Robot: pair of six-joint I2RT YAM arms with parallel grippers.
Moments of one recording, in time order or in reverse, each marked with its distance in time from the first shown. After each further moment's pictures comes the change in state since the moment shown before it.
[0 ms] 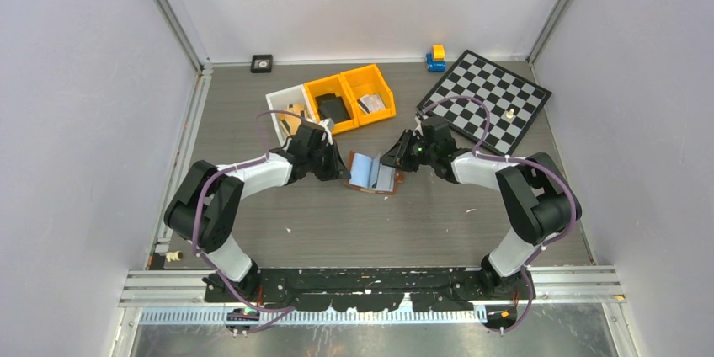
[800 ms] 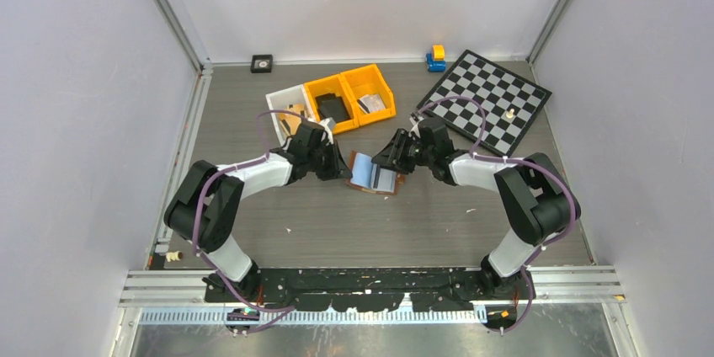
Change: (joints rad) left arm 0.000 0.000 0.000 0.016 0.023 -0.002; right arm 0.023 0.000 -0.007 0.046 -0.040 0.017
